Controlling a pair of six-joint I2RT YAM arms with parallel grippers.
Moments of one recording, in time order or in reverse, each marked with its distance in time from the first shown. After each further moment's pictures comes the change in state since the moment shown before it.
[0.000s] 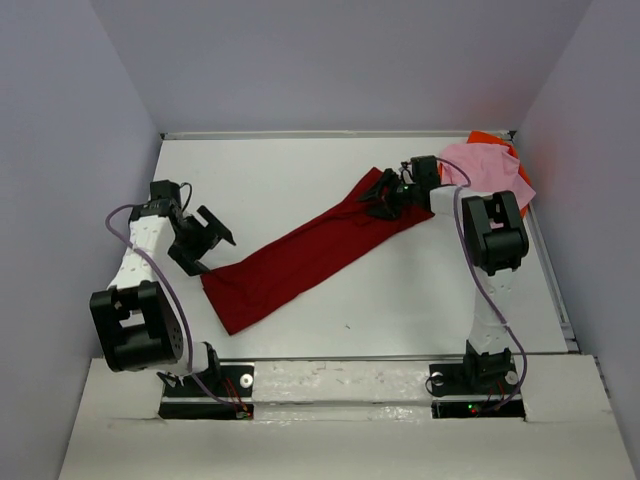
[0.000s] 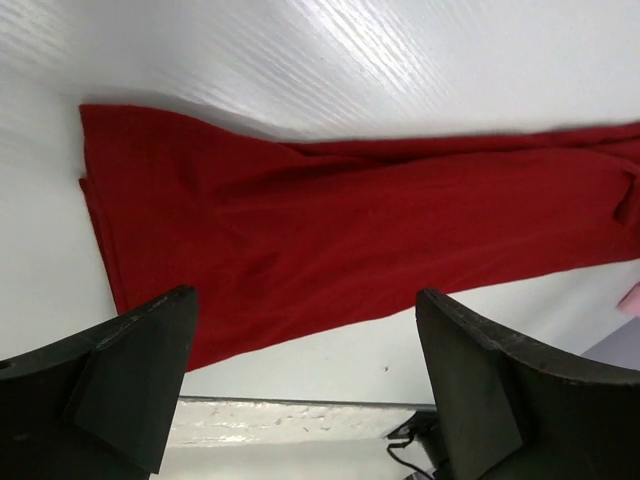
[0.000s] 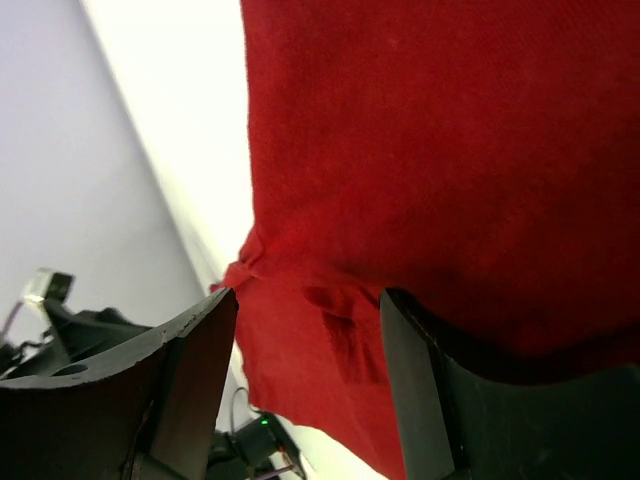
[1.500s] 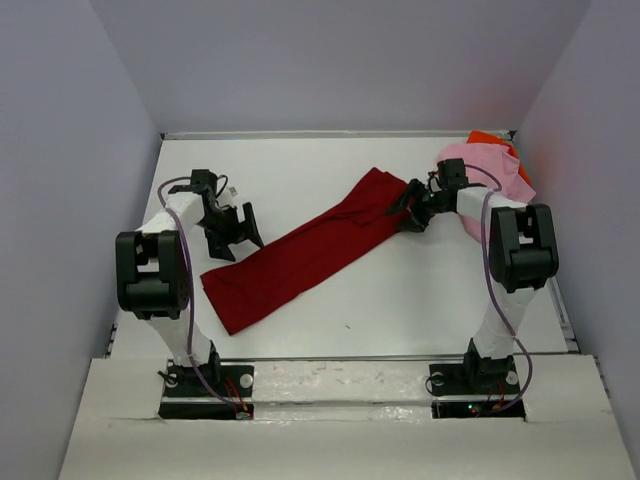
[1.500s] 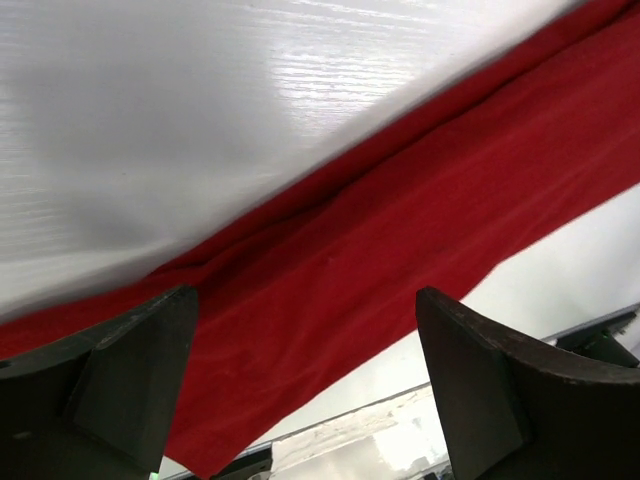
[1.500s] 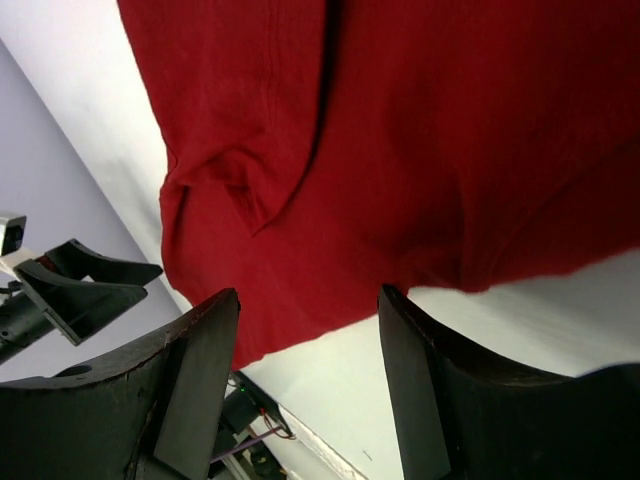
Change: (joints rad) left arm -0.174 0.315 0.128 0.103 0.161 0.386; right arm -0.107 -0.249 -0.133 -0.369 0.048 -0.176
